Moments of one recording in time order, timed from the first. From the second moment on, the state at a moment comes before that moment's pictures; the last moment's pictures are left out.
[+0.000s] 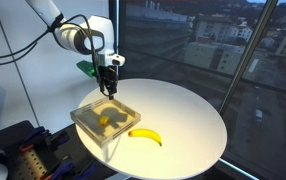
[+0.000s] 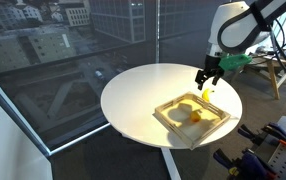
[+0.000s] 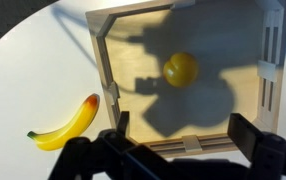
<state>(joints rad) 0.03 0.02 -0.06 -2.49 -0.02 2.52 0.20</state>
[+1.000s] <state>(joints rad) 0.03 -0.02 -0.06 -2.52 -0.02 2.51 0.20</state>
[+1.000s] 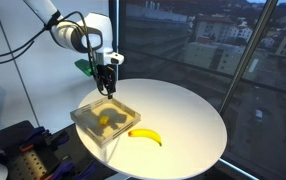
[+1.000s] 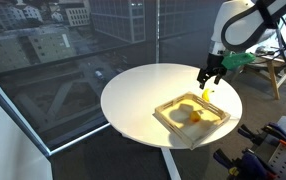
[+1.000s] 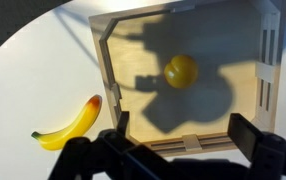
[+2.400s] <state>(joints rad) 0.01 -0.11 -0.05 -2.49 -0.02 2.51 0.20</state>
